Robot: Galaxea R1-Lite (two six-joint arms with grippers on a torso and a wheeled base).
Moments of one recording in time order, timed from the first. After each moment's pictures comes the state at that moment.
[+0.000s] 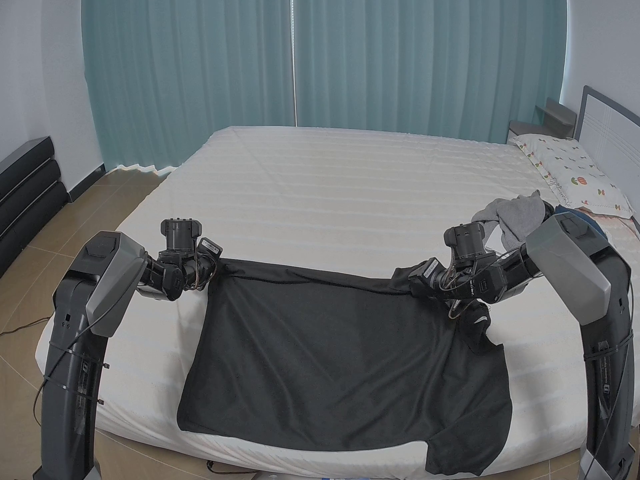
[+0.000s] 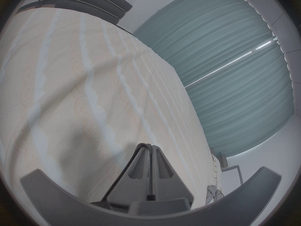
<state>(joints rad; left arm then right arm) -0.07 2.68 -1.76 -0.44 -0.02 -1.07 0.25 2.52 -1.53 -0.32 0.03 0.94</state>
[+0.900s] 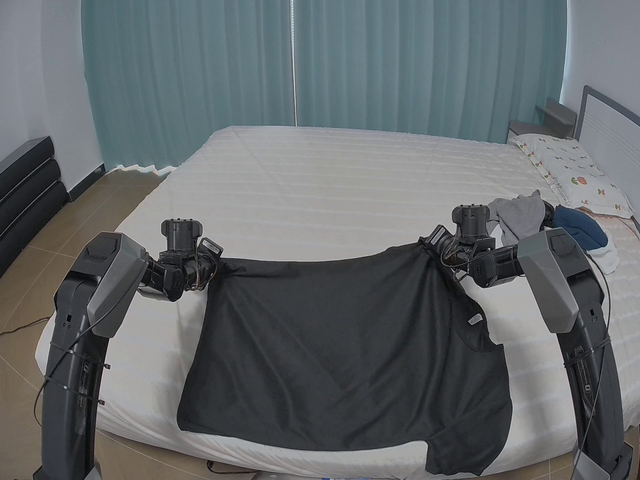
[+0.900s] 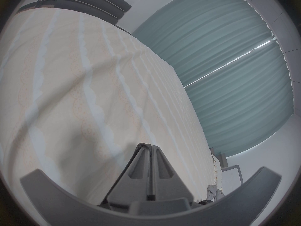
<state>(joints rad) -0.07 2.68 -1.76 -0.45 -0.02 -1.07 0.17 2.73 -1.94 -0.42 -0.07 0.77</state>
